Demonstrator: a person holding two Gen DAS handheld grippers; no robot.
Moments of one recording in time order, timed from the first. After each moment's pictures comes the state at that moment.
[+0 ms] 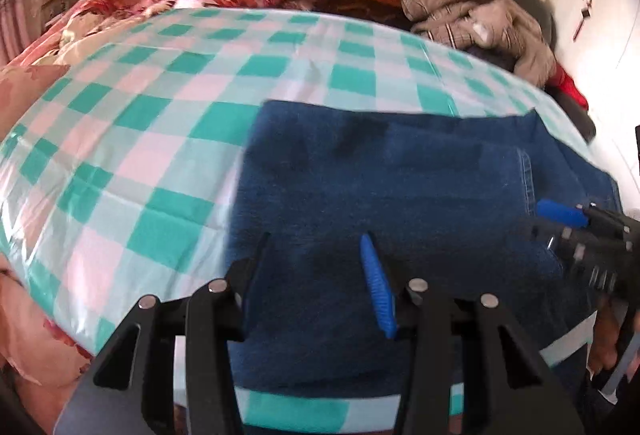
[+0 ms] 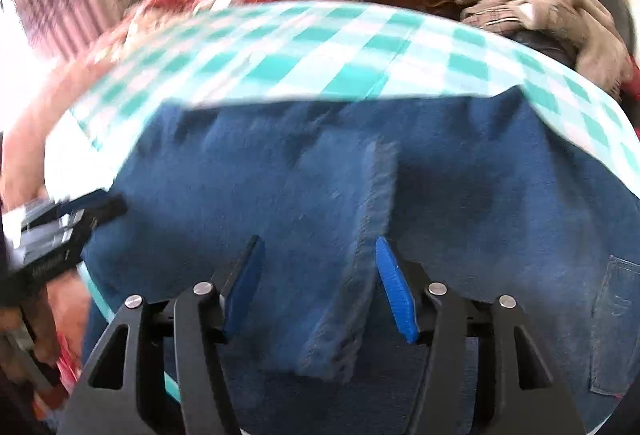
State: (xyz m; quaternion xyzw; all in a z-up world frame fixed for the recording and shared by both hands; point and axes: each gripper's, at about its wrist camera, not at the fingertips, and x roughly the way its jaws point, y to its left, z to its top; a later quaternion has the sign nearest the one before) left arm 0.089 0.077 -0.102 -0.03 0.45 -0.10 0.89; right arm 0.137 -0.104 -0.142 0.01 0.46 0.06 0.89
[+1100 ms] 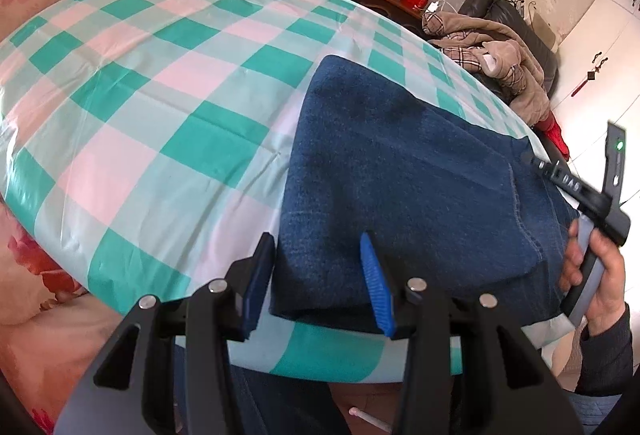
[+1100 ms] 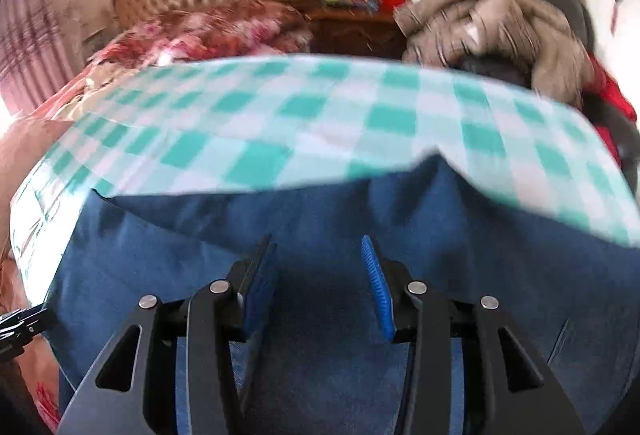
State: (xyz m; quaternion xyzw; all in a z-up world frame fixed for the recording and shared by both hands) left arm 0.063 0.131 -0.127 -0.15 0.48 -0.11 0.86; right arm 0.183 -0.159 -0.126 0.01 0.39 0.00 0.92
